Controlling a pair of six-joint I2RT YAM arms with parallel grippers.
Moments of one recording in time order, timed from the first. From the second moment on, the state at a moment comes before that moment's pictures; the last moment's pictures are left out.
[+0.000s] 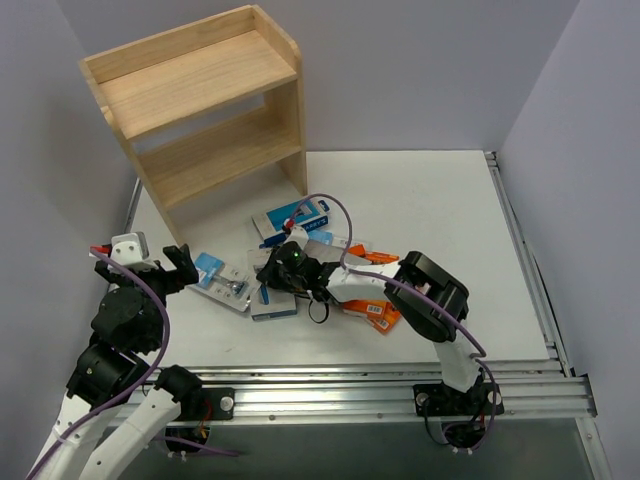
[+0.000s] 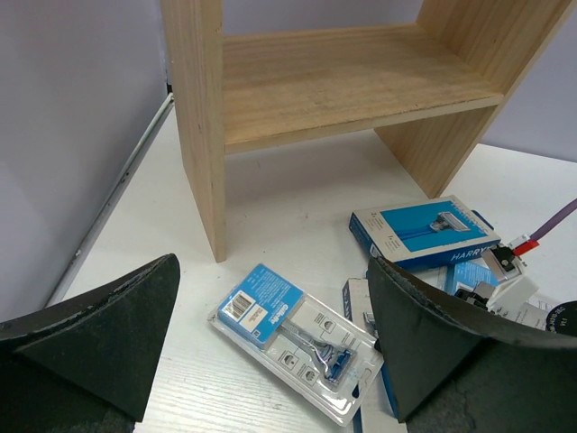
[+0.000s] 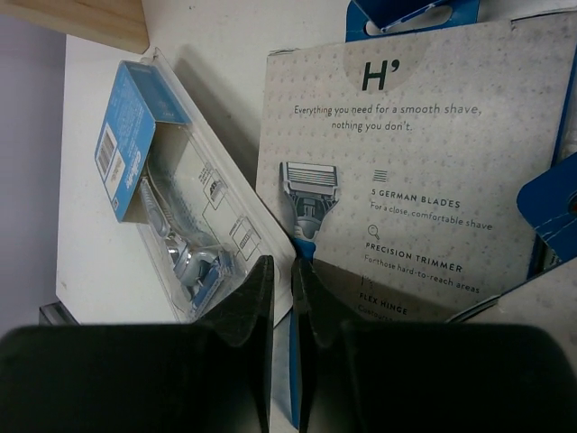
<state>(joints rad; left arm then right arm) -0.54 0.42 0.82 -0.45 -0.68 -0.18 0.97 2.02 1.18 0.27 0.11 0.94</state>
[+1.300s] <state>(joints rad) -0.54 0.40 0.82 -0.45 -0.68 -0.18 0.83 1.69 1.05 0.20 -0.05 0.96</state>
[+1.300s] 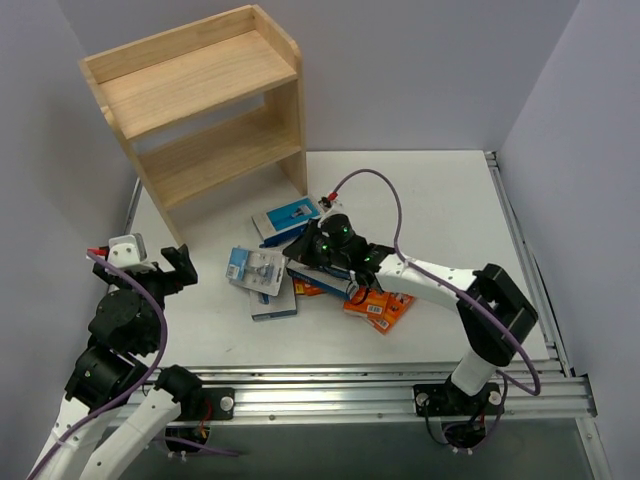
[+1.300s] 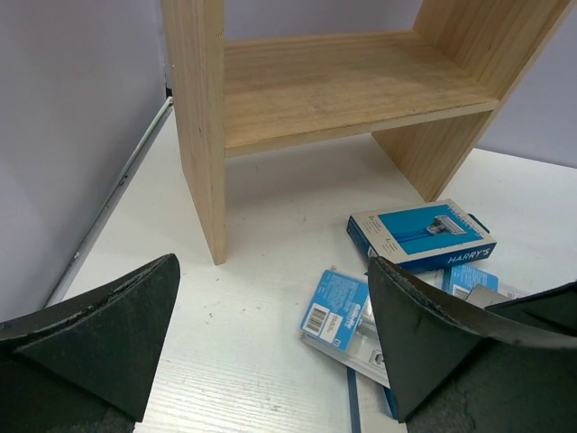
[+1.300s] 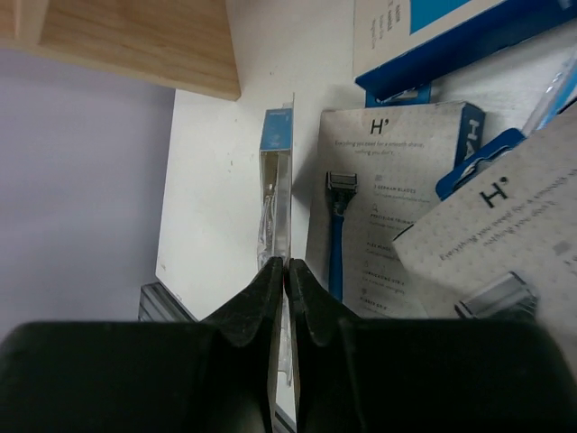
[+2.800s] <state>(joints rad) -0.58 0.49 0.82 -0.45 -0.60 -0.20 0.98 1.73 0.87 0.35 0.04 1.02</state>
